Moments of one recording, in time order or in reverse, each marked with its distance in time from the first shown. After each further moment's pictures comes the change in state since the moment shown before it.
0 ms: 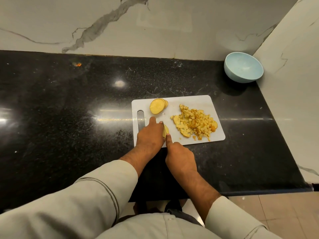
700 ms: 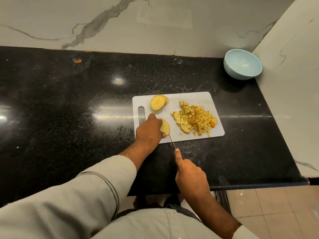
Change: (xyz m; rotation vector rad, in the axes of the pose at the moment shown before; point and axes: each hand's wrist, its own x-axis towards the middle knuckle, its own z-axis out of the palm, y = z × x) left_hand 0.004 -0.014 0.010 -0.285 0.052 -0.042; right_hand -0.066 0.019 0.009 0.026 -0.078 0.112
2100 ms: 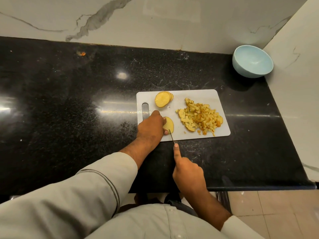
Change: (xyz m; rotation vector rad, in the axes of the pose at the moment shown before) left_hand -0.006 0.010 -0.015 -0.208 -0.016 -0.159; right_hand 0.015 -0.003 0.021 -0.067 0.024 -0.062
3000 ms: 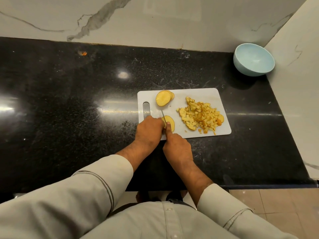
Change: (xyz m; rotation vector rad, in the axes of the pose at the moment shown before) left_hand -0.002 -0.021 0.004 0.601 0.139 0.322; right_hand 0.066 -0.035 -0.017 0.103 0.048 -0.001
